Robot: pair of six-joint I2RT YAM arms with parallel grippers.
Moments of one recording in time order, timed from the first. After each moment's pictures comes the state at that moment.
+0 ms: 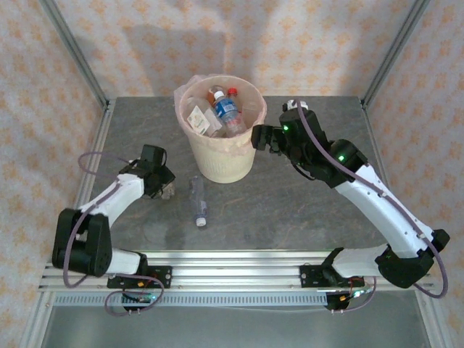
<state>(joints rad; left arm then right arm) -0.12 1.34 0.81 -0.55 -0.13 -0.91 0.74 1.28 1.58 -0.92 0.33 0.58</state>
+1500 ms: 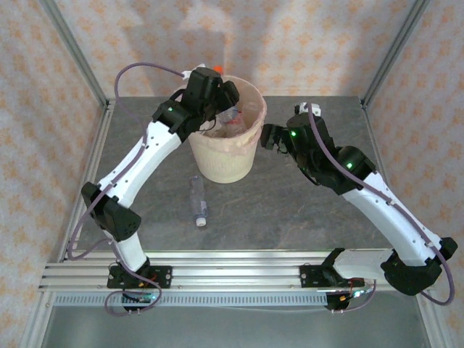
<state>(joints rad) -0.54 1.76 1.96 -0.74 -0.25 -0.85 0.74 1.20 1.53 -0.91 0.44 0.62</state>
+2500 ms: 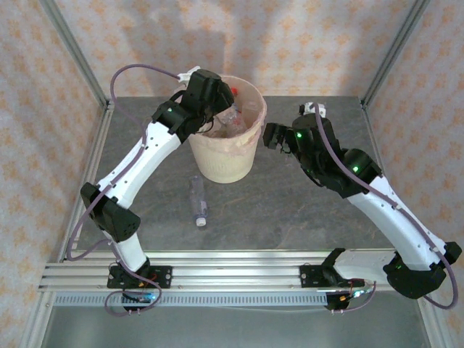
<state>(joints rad) -0.54 1.75 1.95 -0.77 -0.33 -0.86 0.74 1.18 1.52 -0.89 0.44 0.62</state>
